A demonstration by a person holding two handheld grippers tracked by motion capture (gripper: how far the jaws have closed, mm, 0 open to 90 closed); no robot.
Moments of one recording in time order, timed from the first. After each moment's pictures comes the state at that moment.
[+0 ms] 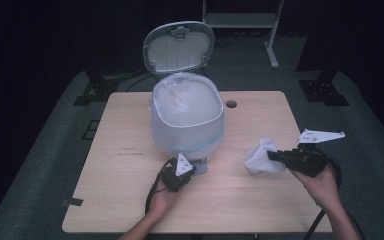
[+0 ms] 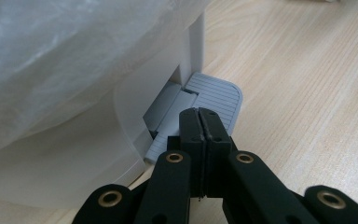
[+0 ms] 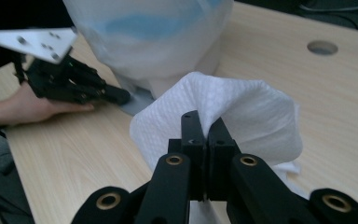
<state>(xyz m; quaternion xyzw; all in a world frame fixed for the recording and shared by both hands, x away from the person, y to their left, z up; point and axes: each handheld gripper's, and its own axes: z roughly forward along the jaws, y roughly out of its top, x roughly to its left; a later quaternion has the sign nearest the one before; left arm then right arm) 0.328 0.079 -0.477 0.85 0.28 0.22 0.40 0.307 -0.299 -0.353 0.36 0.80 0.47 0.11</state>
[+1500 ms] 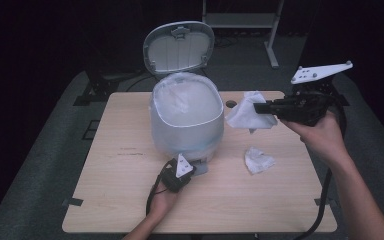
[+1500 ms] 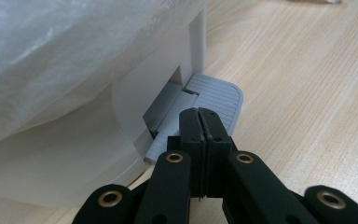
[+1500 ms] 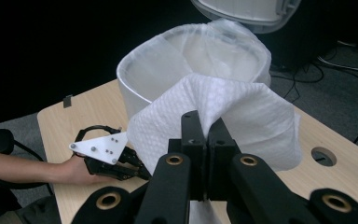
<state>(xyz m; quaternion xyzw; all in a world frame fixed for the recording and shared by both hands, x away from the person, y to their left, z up) 0.325 0.077 -0.479 0.84 0.28 0.23 0.40 0.334 -0.243 -0.197 0.28 0.82 0.49 0.13</state>
